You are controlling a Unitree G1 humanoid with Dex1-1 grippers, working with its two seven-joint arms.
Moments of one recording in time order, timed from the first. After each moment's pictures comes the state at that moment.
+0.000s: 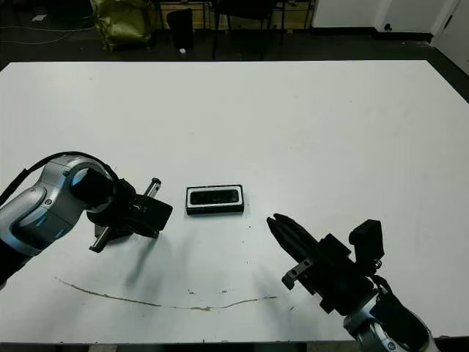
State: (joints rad) left arm -0.62 0.76 -0.54 -0.16 0.35 0.33 -1.42; right arm 0.35 -0.47 -0.03 -0.77 0.68 0.50 0.33
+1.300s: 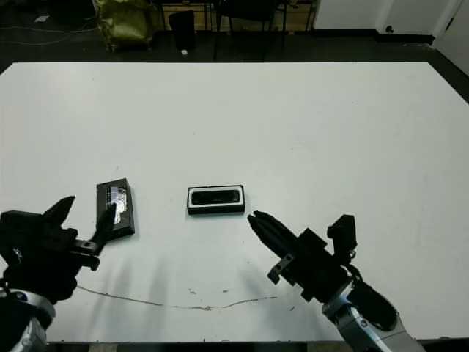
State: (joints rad) left arm 0.39 0.08 -0.06 -1.02 0.18 0.76 -0.14; right arm 0.26 -0.40 0.08 -0.58 0.63 0.38 0.48
